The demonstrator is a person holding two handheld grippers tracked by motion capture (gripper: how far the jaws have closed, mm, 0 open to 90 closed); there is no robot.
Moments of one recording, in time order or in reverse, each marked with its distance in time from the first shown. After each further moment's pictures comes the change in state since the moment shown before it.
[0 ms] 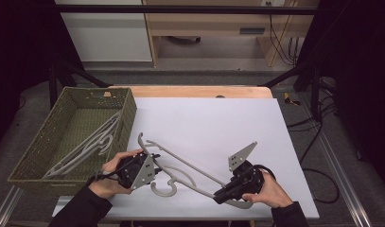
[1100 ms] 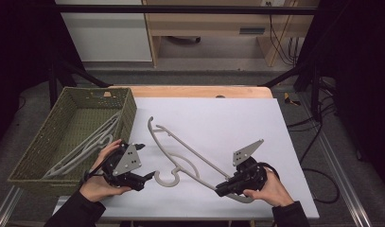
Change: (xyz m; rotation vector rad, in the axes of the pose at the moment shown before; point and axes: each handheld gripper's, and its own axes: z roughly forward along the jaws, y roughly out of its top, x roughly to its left) left arm 0.015 -0.013 -0.023 -0.075 -0.022 -0.329; right arm -0.002 -0.001 -0.010 -0.056 -0.096 0.033
